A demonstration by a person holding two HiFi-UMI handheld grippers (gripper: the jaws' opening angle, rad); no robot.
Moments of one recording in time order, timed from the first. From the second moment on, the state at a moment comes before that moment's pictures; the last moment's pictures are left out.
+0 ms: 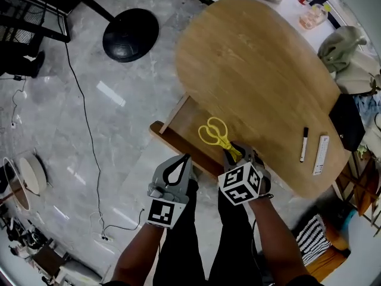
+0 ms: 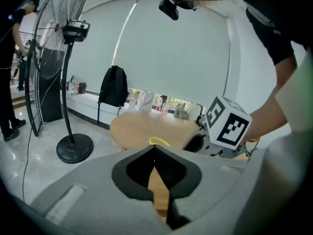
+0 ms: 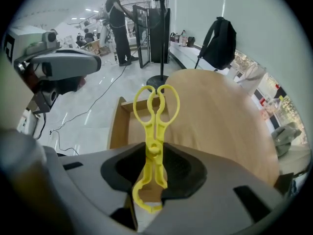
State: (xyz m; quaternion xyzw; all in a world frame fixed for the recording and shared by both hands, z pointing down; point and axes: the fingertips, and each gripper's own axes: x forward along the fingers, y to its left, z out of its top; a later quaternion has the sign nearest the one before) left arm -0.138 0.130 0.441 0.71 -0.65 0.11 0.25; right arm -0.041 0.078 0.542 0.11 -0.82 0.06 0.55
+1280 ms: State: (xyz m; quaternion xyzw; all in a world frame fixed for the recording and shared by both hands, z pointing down) left arm -0.212 0.226 0.487 0.66 -0.68 0.13 0.29; right arm -0.099 0.112 0.672 0.11 -0.82 -0.04 0.56
